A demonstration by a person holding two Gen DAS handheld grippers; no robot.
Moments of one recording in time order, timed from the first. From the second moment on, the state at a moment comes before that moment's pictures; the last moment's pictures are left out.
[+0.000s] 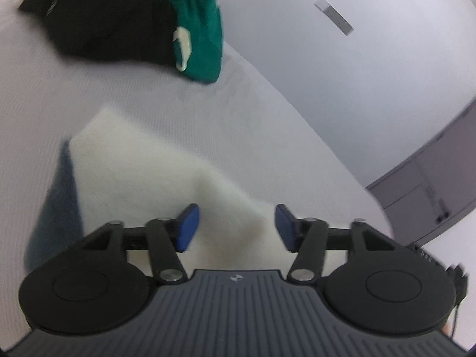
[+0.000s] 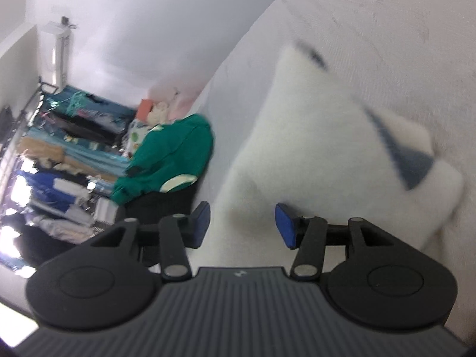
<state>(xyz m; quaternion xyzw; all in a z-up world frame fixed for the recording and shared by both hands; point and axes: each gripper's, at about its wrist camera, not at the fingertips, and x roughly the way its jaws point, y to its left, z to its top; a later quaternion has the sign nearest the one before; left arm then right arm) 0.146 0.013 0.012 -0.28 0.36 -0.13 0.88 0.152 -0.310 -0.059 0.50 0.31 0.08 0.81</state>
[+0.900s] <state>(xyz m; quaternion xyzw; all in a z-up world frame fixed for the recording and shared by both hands) 0.234 -0.023 -0.062 -0.14 0.36 -0.10 0.92 0.236 -0.261 -0.098 0.19 0.33 0.07 0.92</state>
